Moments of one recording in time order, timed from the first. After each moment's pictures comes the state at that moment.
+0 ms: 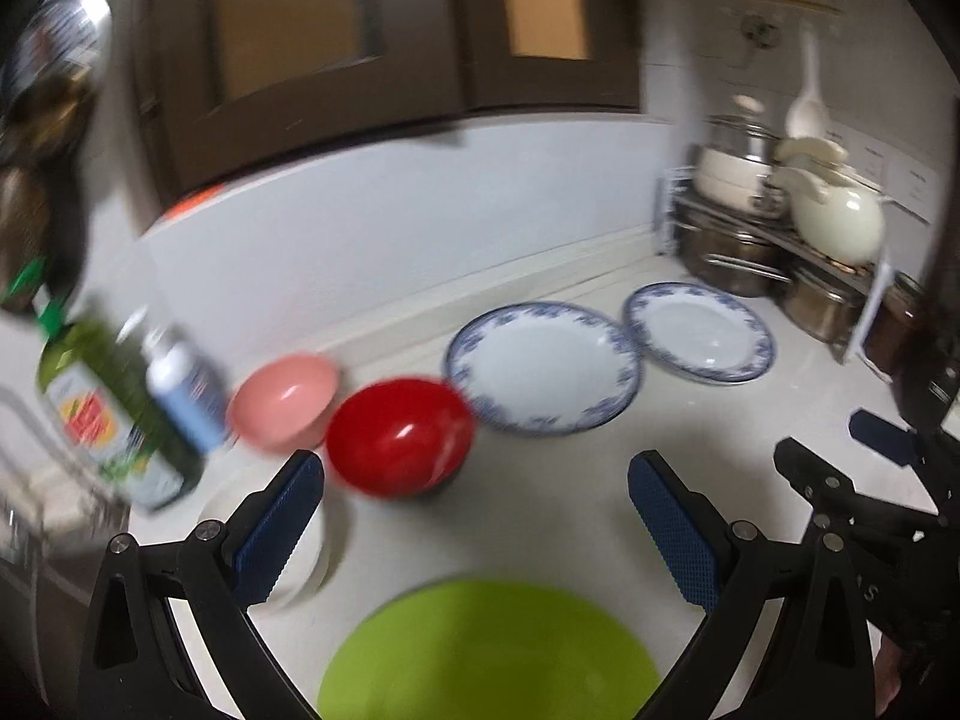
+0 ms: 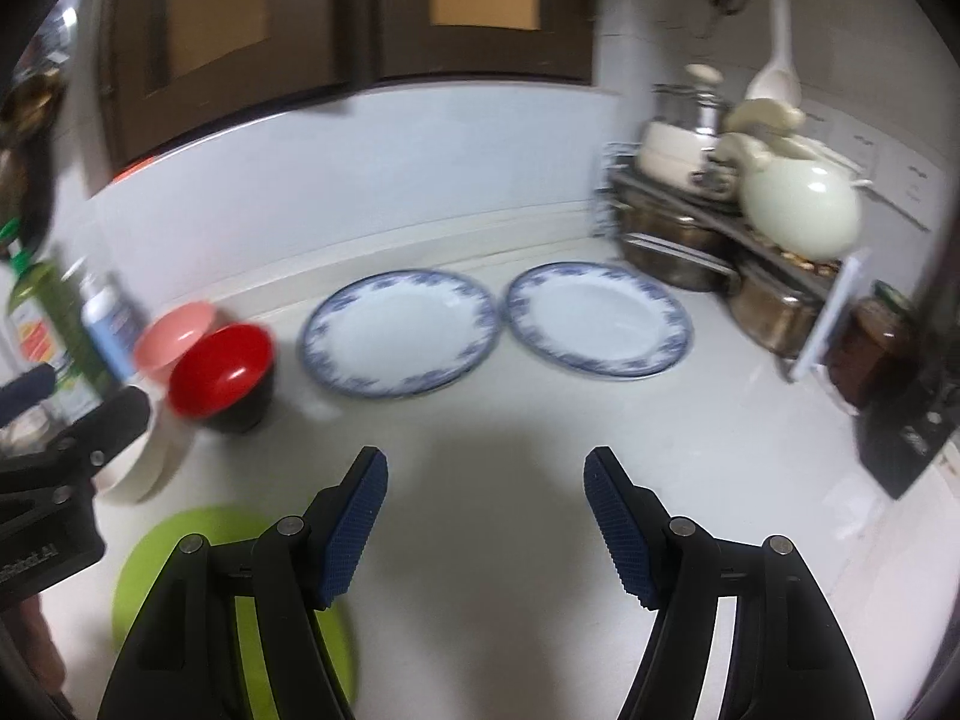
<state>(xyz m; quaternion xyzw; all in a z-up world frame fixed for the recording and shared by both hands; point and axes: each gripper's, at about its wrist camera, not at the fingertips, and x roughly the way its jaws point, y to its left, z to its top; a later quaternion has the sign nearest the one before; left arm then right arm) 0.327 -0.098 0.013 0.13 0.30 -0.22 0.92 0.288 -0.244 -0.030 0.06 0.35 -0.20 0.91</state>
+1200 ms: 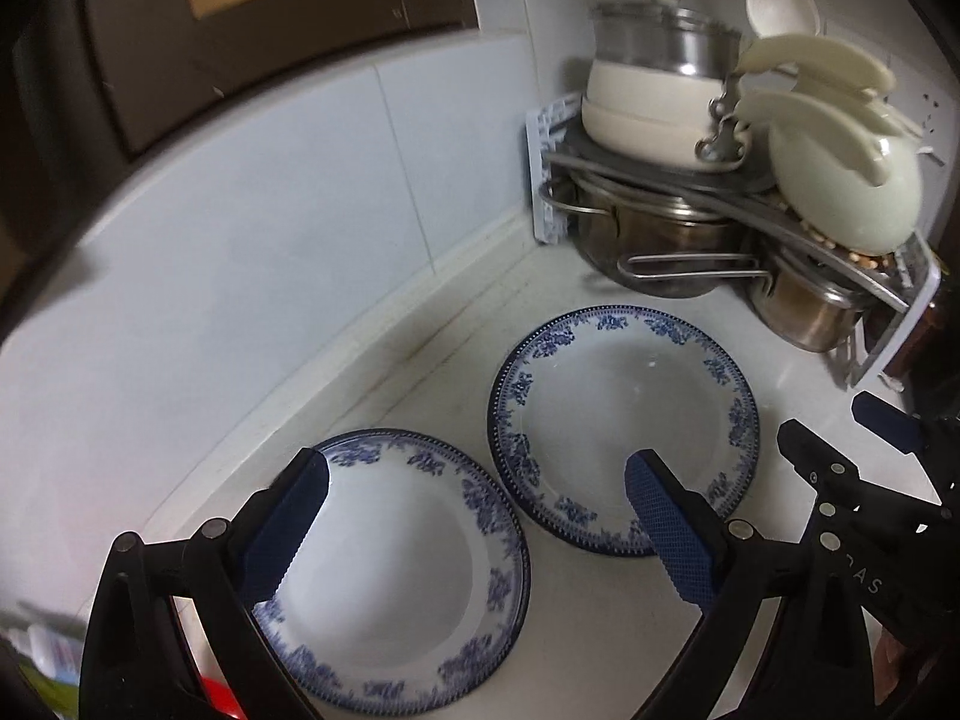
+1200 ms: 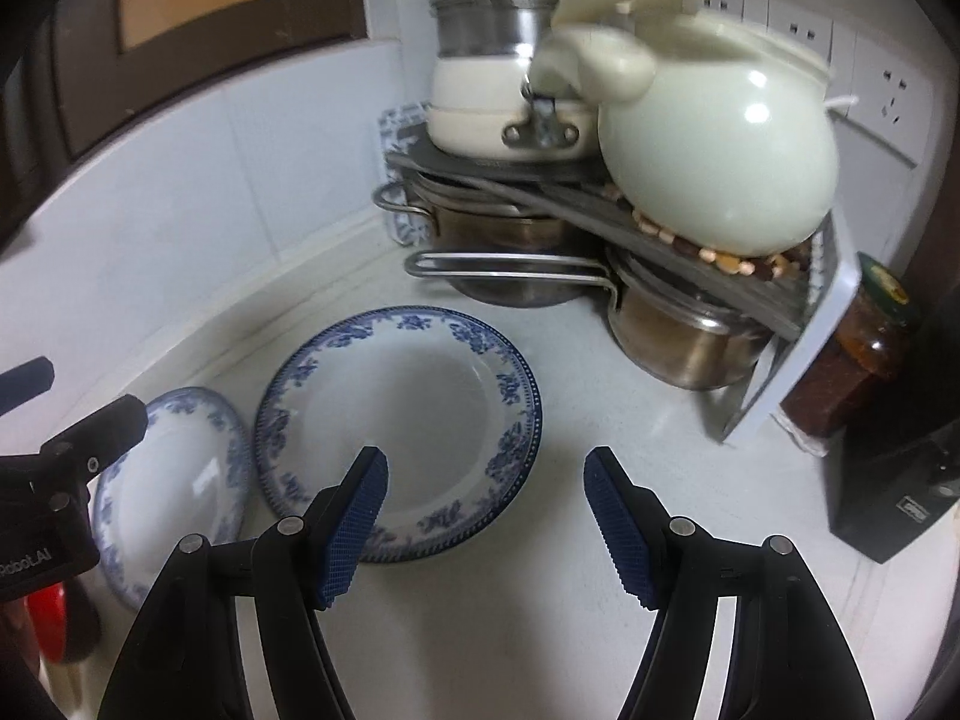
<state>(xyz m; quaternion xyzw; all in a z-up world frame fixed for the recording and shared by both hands) 0.482 -0.358 -0.018 0.23 0.36 -0.34 0.84 0.393 -0.460 -0.055 0.16 0.38 -0.33 0.85</state>
